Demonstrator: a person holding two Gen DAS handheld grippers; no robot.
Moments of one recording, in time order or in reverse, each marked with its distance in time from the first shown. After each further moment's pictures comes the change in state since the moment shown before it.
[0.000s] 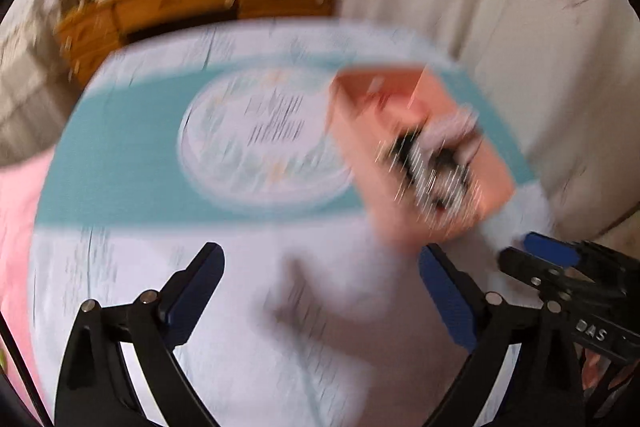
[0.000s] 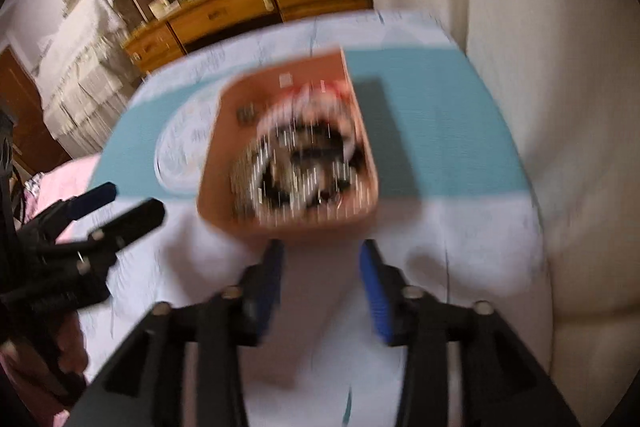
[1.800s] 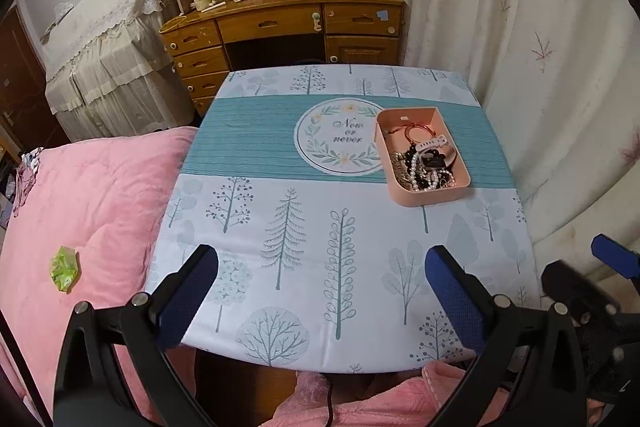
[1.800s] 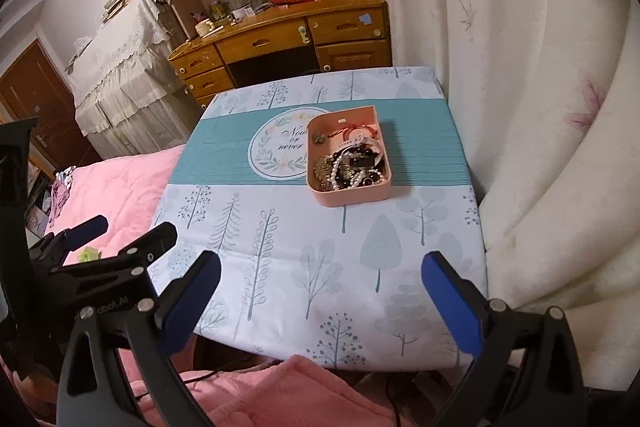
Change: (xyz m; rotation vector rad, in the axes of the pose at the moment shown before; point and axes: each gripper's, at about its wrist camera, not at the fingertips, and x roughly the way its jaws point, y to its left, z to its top) left arm -0.224 -0.056 -0.043 -0.122 -0.100 0.290; right arm -0.210 0.044 -0.032 -0.061 -0.087 0.067
